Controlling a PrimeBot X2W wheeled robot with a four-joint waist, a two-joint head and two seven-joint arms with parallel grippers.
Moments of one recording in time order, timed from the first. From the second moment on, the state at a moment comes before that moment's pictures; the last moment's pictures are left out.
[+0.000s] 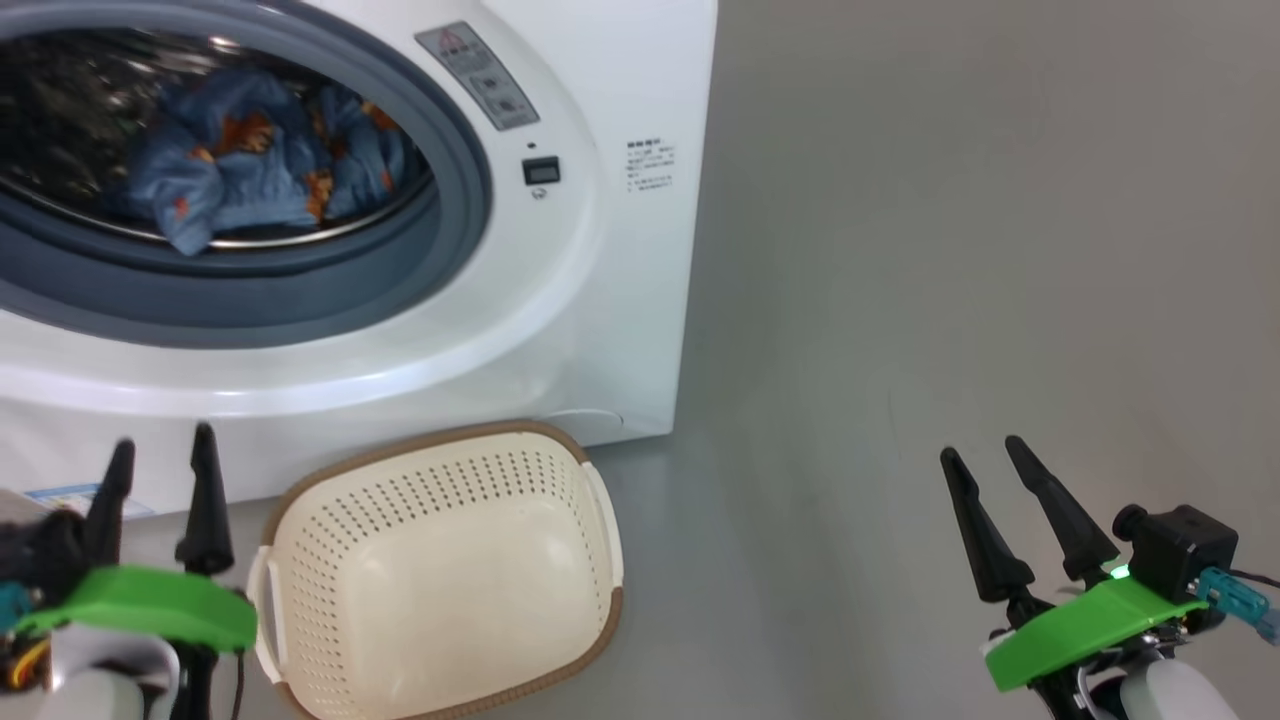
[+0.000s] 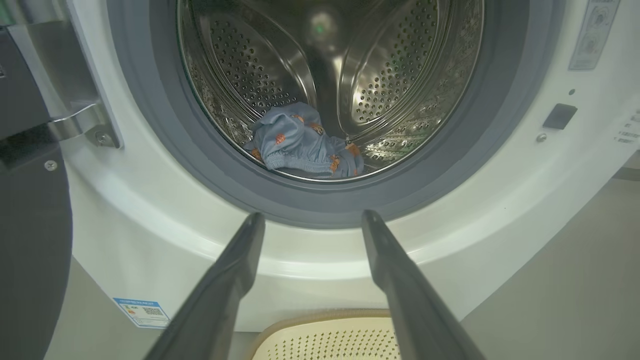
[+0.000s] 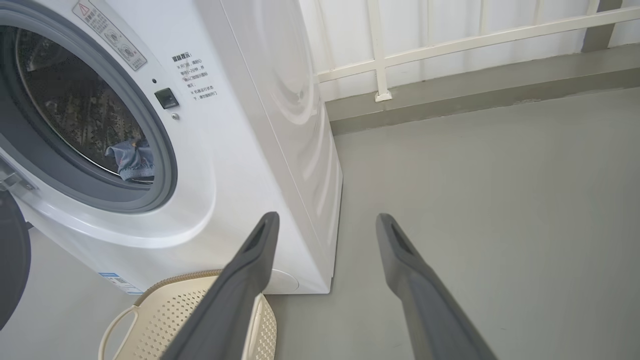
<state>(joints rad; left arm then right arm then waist) -0.29 0.21 0.01 0.42 -0.42 -0.13 -0.26 -0.15 -0.23 0.16 0.23 0.49 0.13 -0.25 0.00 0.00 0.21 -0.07</state>
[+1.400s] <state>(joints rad) 0.02 0.17 0.05 0.22 -0.40 -0.13 -0.26 -0.04 -0.26 0.13 0.22 0.51 0.13 -0.25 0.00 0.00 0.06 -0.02</state>
